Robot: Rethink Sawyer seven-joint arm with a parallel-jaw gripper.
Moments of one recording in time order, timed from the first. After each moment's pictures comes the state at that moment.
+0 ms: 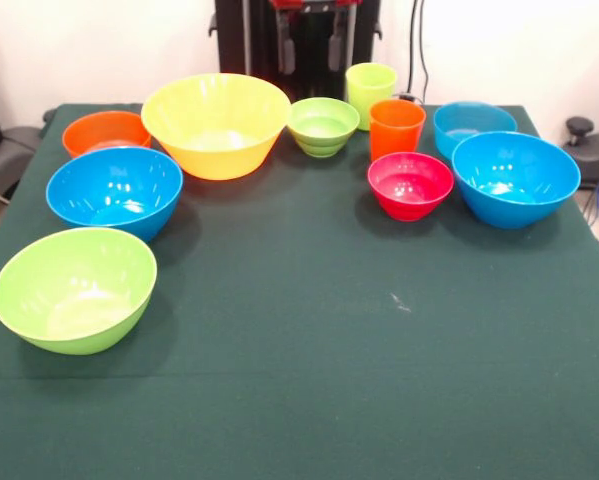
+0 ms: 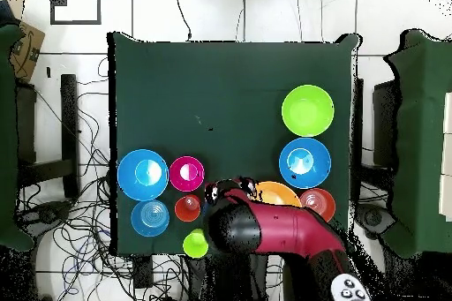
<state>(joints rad) -0.57 -0.98 0.29 2.18 -0.27 0.26 1.51</state>
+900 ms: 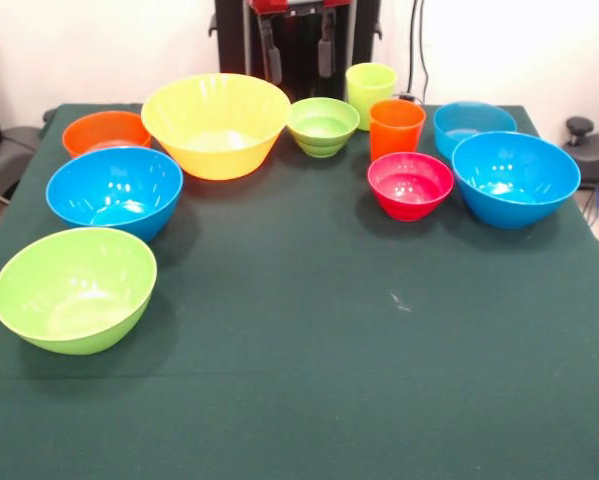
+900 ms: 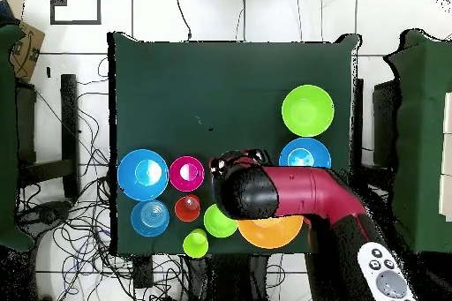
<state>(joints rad) -0.68 -1.01 0.50 2.04 -0.31 0.48 1.51</state>
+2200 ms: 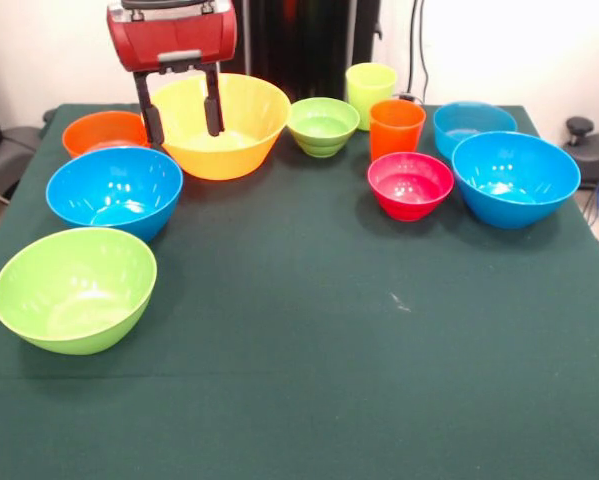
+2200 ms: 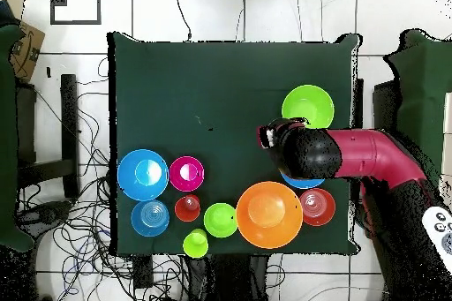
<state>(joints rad) -0.91 -0.81 0.68 1.79 -0.51 0.62 1.50</state>
